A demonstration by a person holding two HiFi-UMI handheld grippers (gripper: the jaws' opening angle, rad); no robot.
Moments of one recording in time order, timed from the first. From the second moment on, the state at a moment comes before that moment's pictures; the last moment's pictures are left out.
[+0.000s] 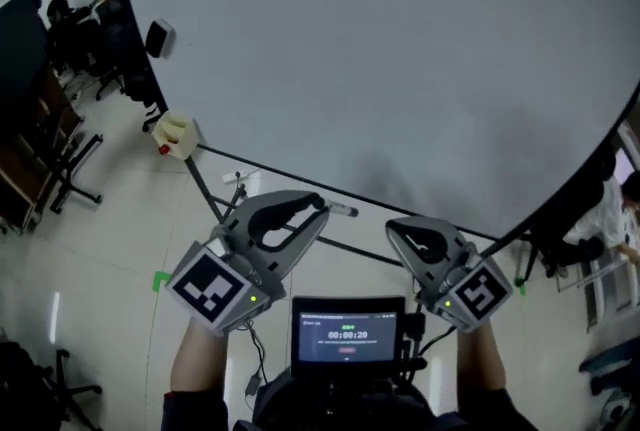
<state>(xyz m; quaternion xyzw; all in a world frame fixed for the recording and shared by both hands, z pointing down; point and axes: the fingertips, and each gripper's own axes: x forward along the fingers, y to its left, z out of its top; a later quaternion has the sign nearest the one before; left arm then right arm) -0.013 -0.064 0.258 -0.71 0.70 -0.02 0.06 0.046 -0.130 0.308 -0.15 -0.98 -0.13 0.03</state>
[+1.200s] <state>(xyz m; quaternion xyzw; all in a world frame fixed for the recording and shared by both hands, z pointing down) -0.217 0.042 0.284 -0.40 0.92 -0.05 -0.01 -0.212 -0.047 0.348 -0.50 -0.86 -0.07 -0.01</state>
